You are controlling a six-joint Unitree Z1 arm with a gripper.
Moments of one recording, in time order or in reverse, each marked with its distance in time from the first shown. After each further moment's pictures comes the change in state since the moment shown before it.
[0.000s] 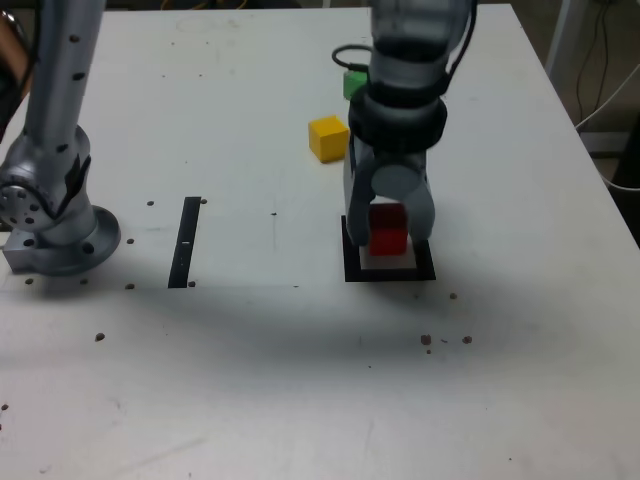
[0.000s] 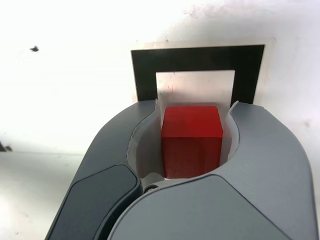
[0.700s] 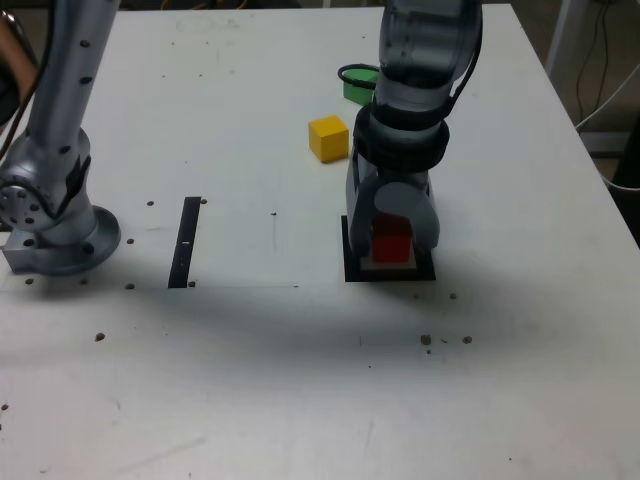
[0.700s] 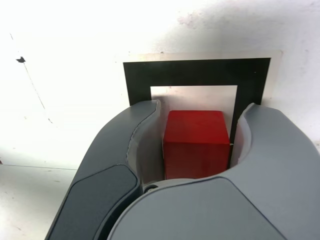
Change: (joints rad) arm 0.000 0.027 0.024 -0.035 0.016 0.000
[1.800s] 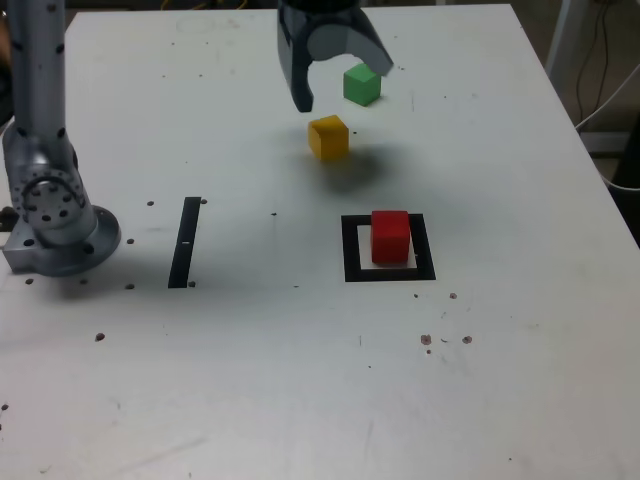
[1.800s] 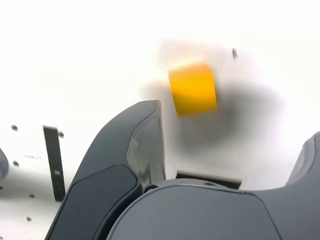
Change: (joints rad) arm 0.509 -0.219 0.016 0.099 0.094 0.269
